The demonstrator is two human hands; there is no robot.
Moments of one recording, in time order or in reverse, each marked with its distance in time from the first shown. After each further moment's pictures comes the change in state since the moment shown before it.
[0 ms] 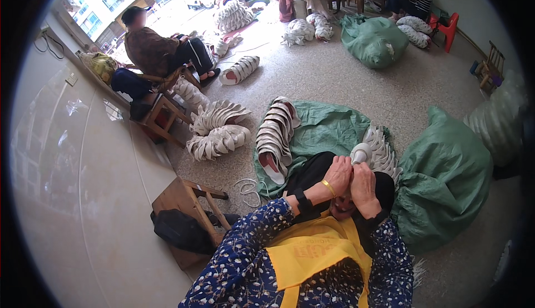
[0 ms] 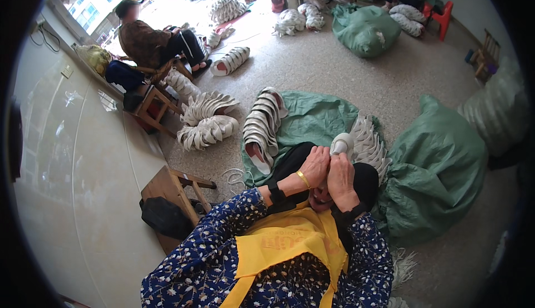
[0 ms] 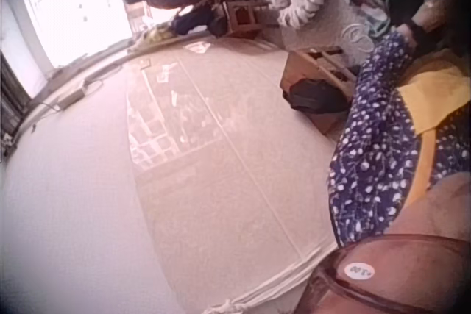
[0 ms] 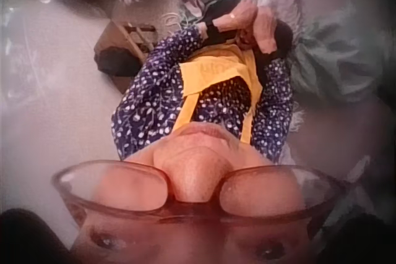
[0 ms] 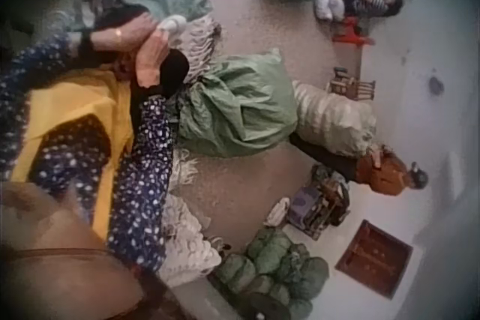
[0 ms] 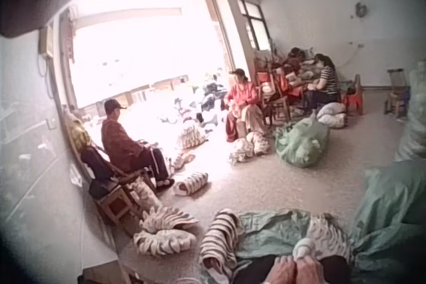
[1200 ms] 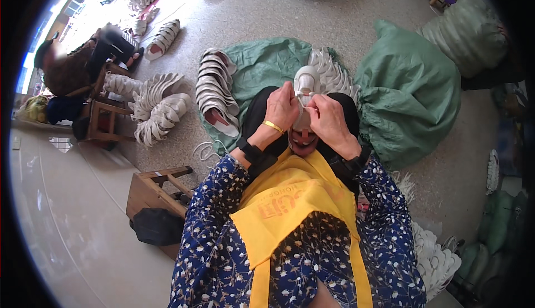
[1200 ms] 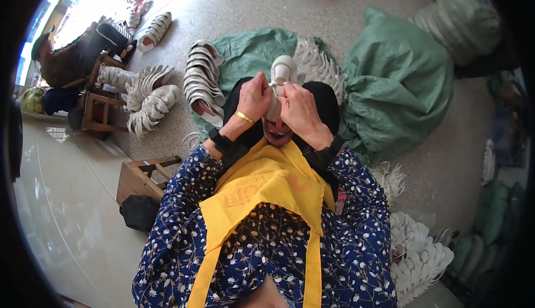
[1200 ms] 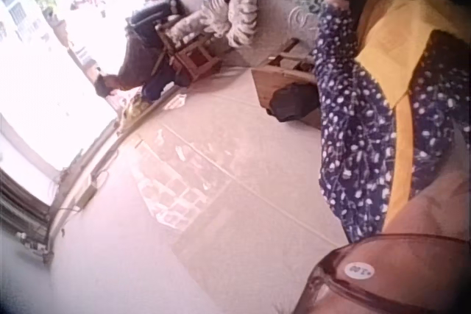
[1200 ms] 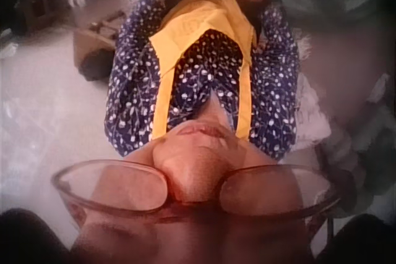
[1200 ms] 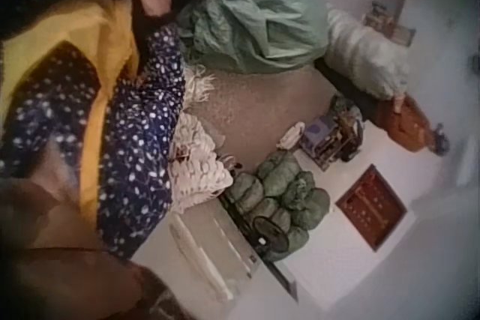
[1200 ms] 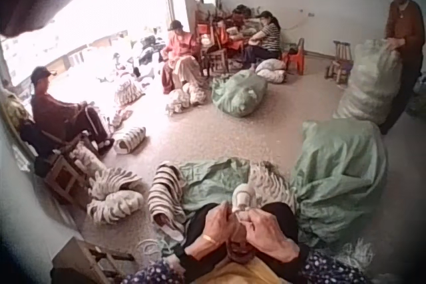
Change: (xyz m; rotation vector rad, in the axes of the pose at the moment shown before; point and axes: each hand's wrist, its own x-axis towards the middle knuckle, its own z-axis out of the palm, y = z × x) left_hand 0.006 -0.011 -0.002 -0.407 0.291 -0.129; right_hand -0.019 0.001 -0.034 0.228 0.068 -0.011
